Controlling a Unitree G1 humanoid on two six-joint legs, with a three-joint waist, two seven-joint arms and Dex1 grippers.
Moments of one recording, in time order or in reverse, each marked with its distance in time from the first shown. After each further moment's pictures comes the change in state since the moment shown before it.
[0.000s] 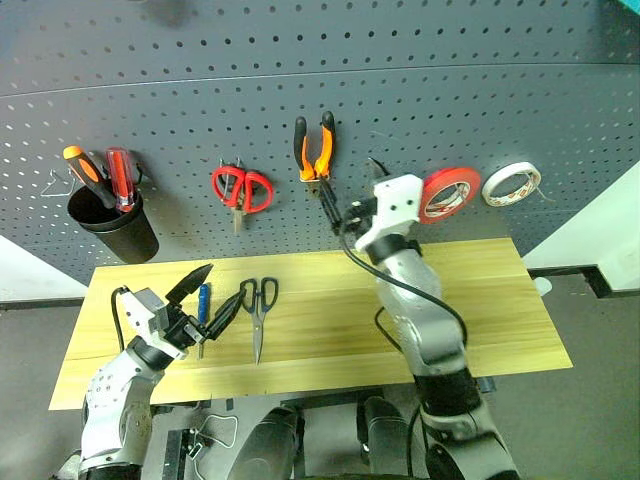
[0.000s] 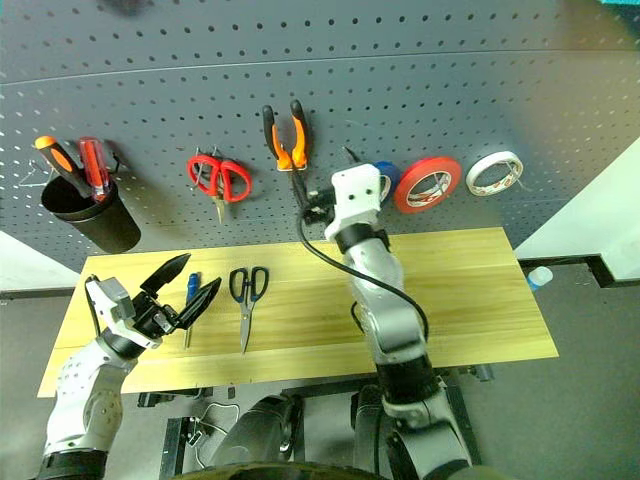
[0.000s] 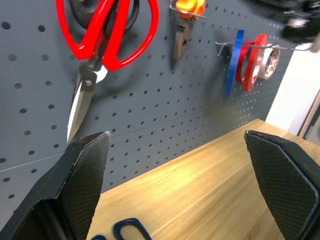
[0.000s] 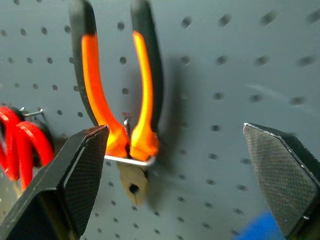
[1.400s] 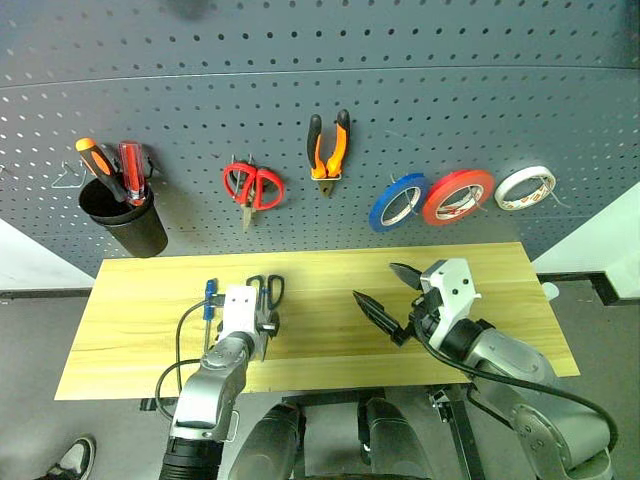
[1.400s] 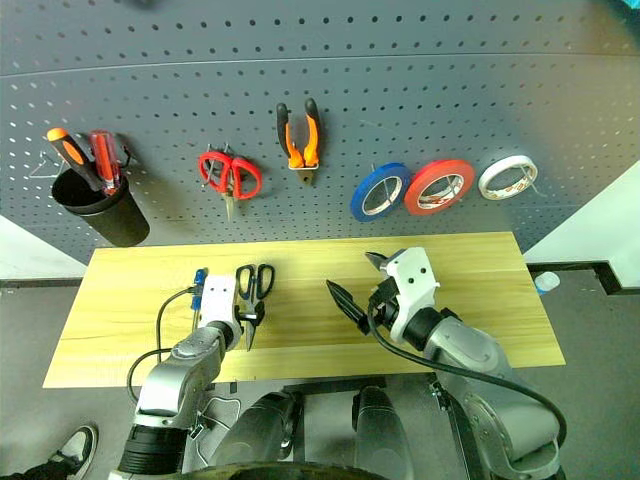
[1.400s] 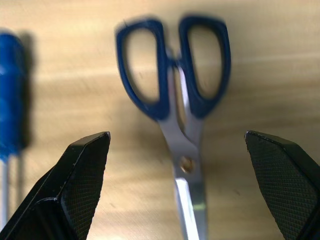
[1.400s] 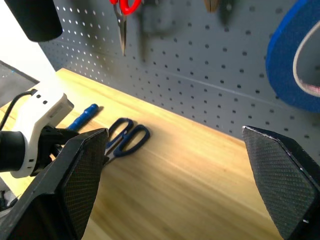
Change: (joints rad) left arm -0.133 -0.312 -0.291 -0.178 0.480 0.986 0.972; right arm 0.424 -0.436 -0.151 -0.417 0.431 0.443 0.290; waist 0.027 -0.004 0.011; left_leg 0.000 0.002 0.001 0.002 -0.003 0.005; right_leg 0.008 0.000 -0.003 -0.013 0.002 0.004
